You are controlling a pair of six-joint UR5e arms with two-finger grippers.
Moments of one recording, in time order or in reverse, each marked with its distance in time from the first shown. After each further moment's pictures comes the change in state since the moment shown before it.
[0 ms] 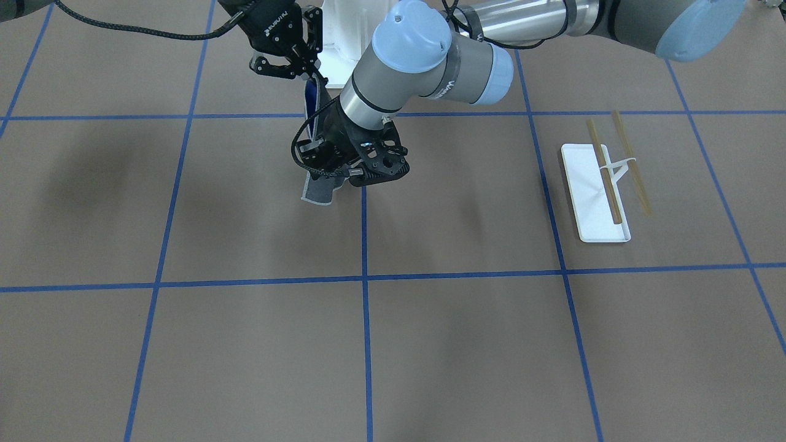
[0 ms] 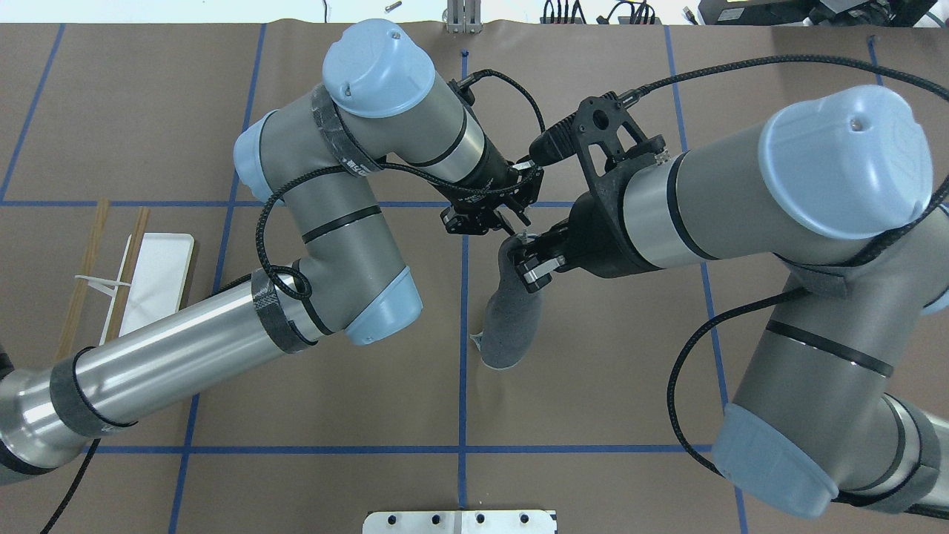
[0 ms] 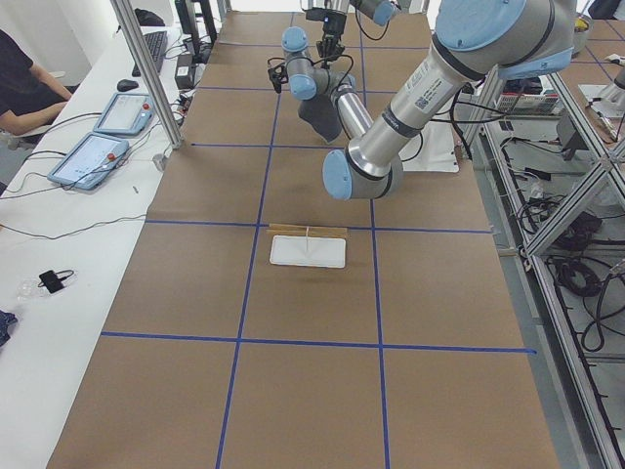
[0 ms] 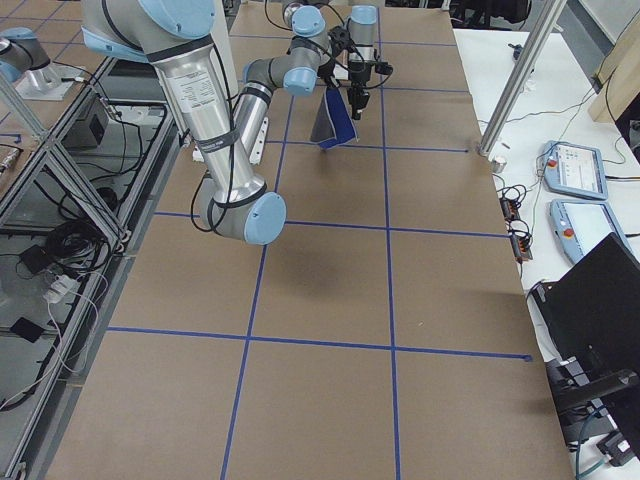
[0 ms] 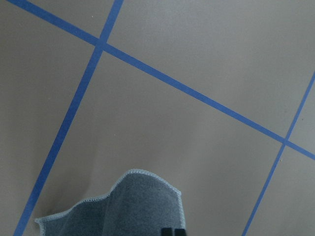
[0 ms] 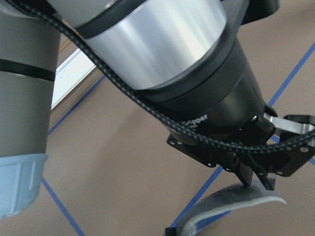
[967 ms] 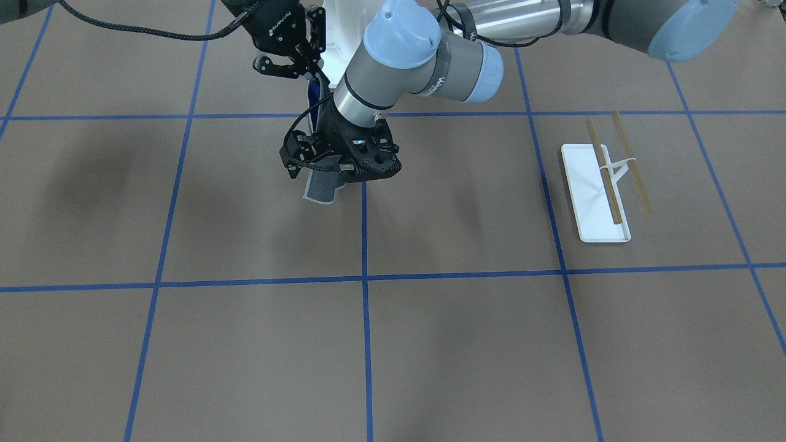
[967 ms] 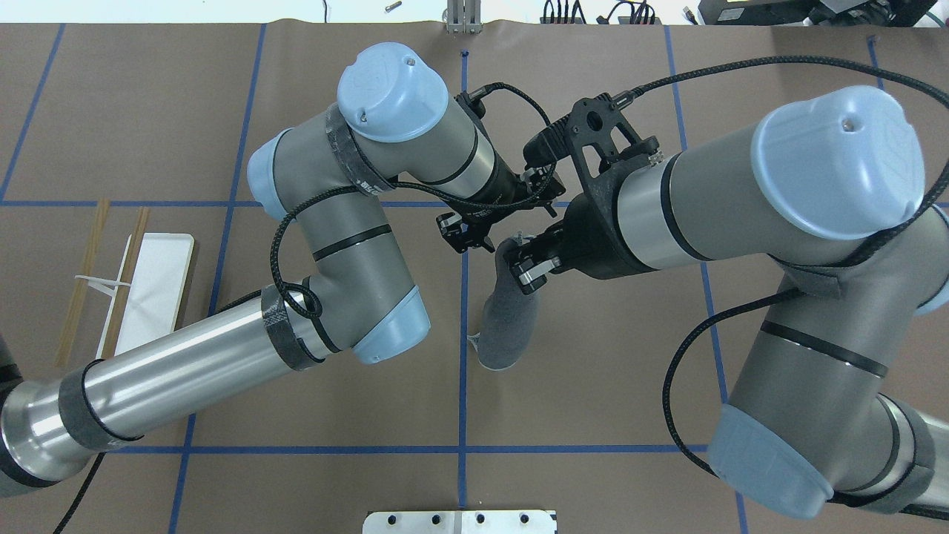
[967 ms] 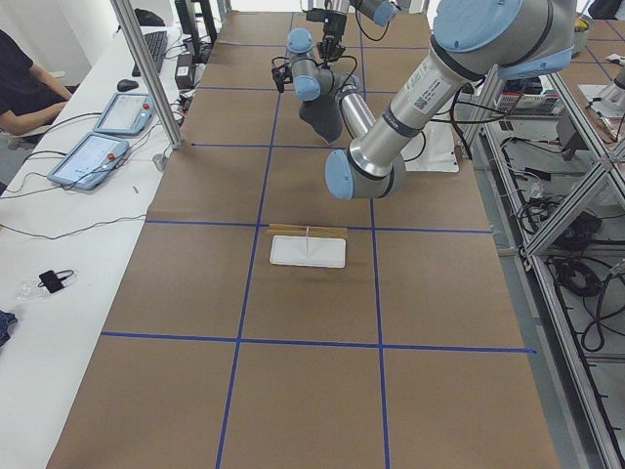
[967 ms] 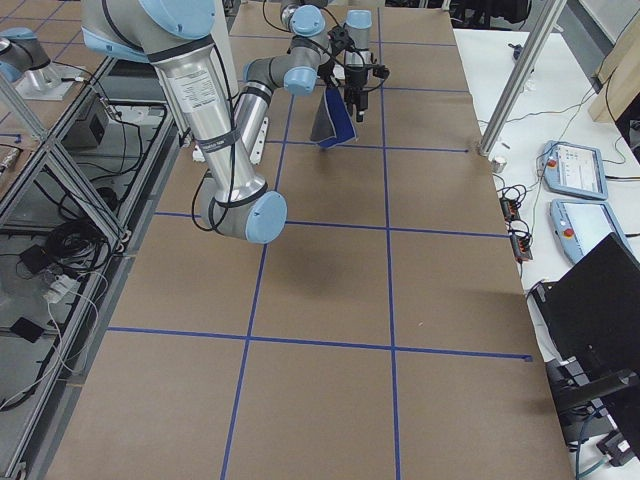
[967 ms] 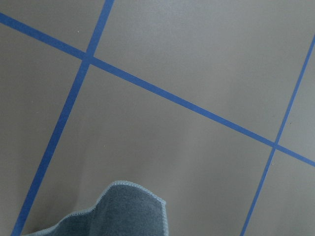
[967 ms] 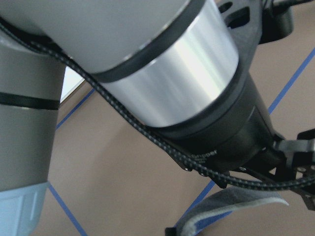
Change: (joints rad) left arm 0.039 0.001 0.004 -0.004 0.059 0.029; right arm -0.004 0.009 -0.004 -0.001 0.001 0.000
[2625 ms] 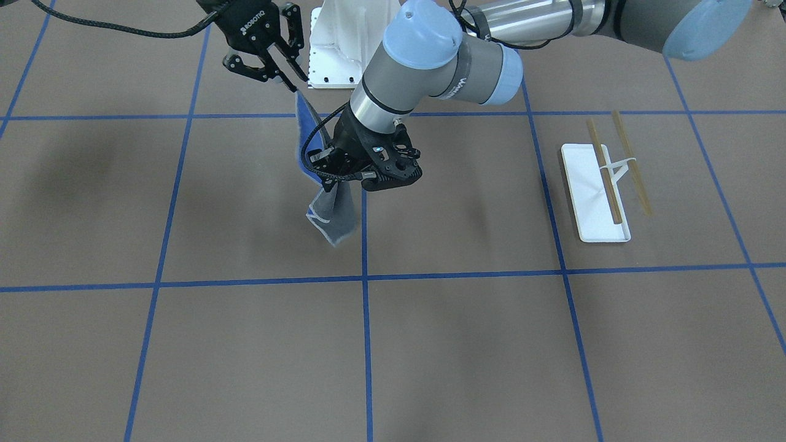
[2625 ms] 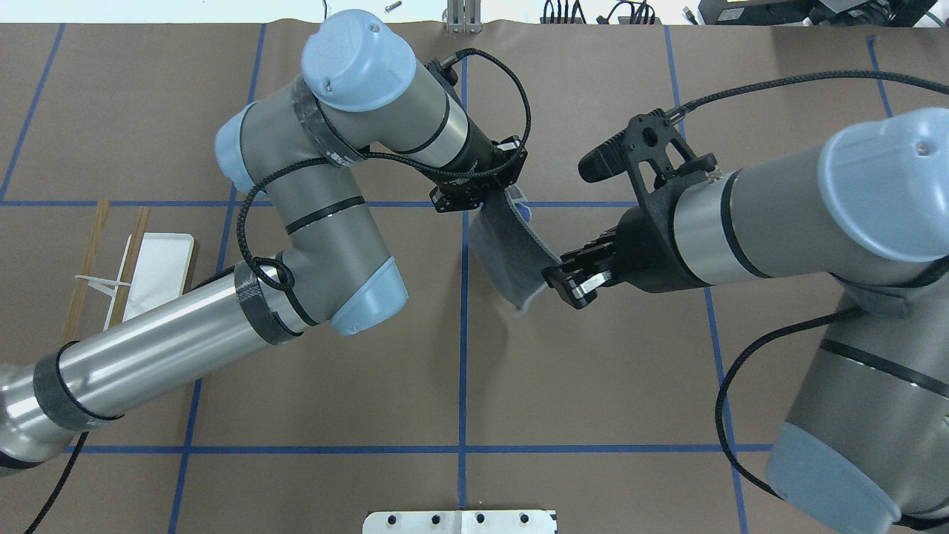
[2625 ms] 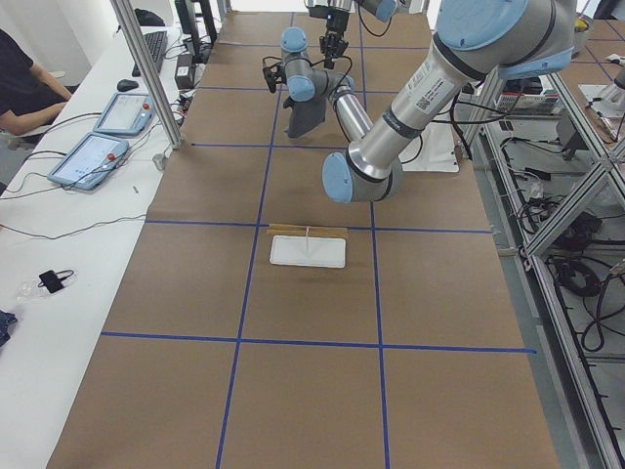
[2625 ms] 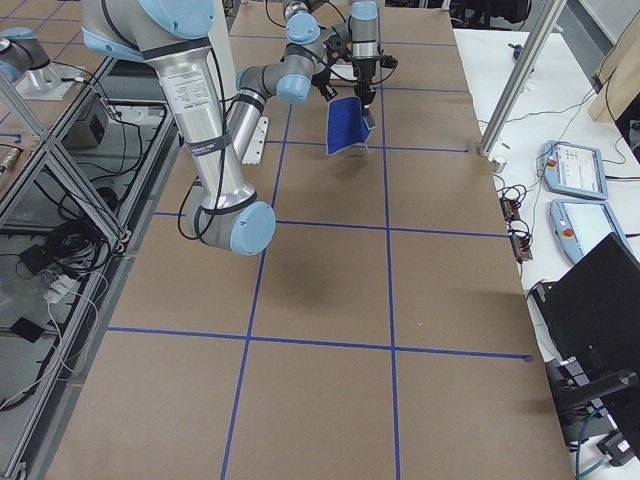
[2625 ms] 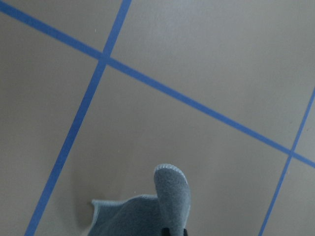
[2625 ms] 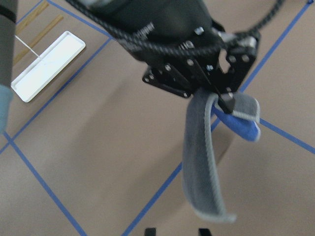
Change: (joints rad) left arm -0.082 0.023 -0.037 0.004 0.001 -0.016; right arm 0.016 -0.148 0.099 -0.009 -0.007 -0.001
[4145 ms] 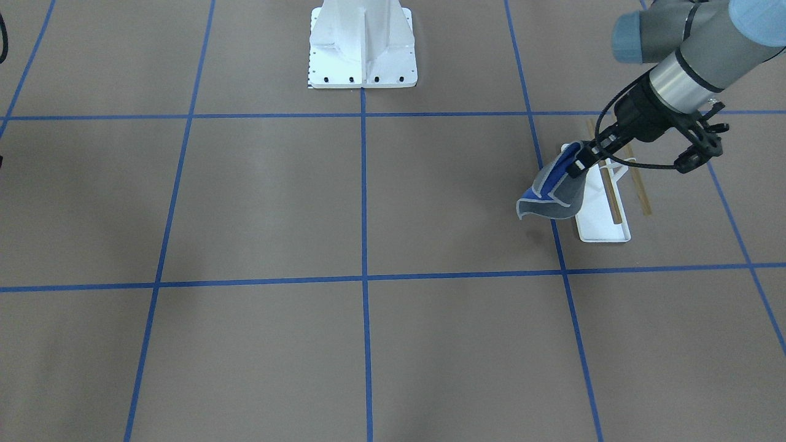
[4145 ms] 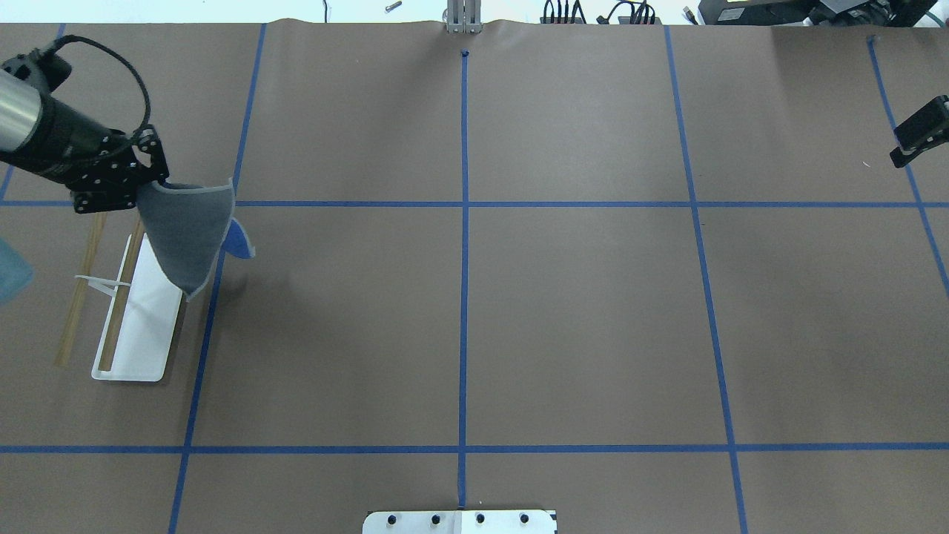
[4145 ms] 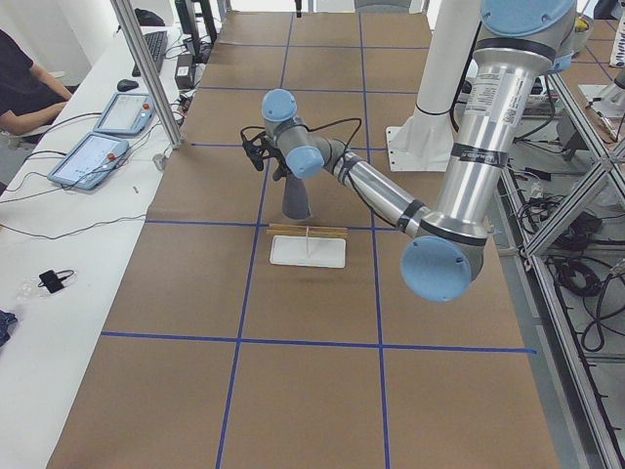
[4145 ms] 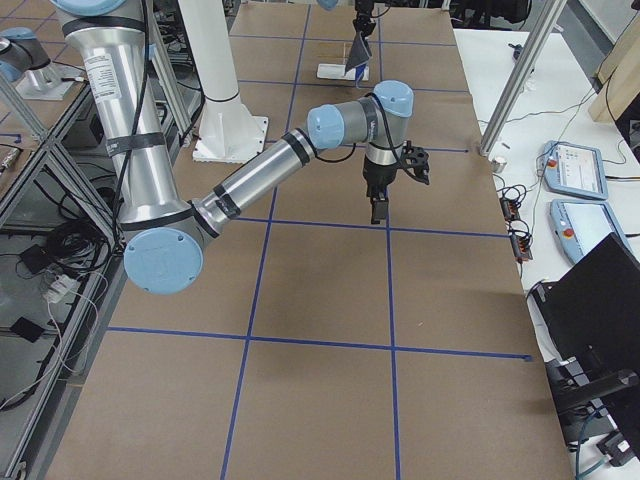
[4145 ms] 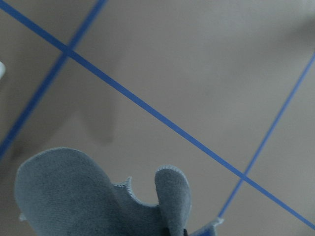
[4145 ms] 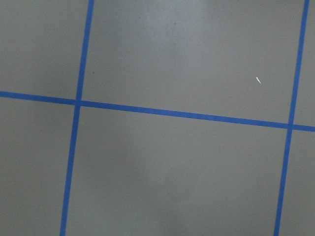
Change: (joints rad) left arm -0.365 0.732 -0.415 0.000 -0.305 0.179; right arm 0.710 -0.156 -0.276 -0.572 0.302 -0.413
